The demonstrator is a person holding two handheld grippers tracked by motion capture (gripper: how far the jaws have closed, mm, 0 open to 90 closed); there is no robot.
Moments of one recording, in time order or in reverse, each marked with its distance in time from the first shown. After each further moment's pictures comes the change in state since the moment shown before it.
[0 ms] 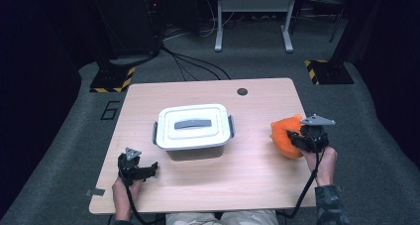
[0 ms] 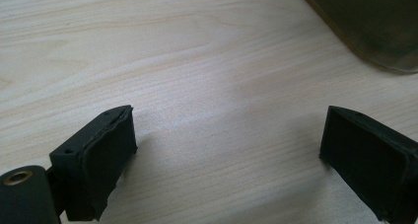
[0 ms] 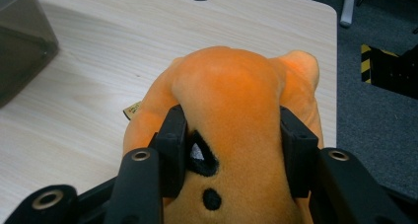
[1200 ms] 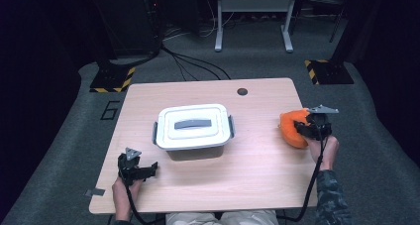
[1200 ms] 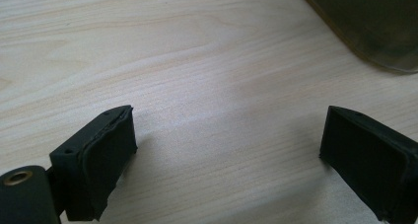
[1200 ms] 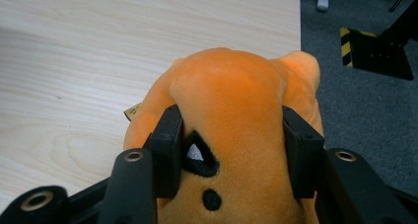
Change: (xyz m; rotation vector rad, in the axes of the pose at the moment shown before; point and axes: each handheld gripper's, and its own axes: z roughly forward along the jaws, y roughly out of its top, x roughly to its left) left arm 0.000 0.000 0.000 0.000 0.000 0.000; right arm -0.048 0.001 0.049 0.028 -0.064 0.092
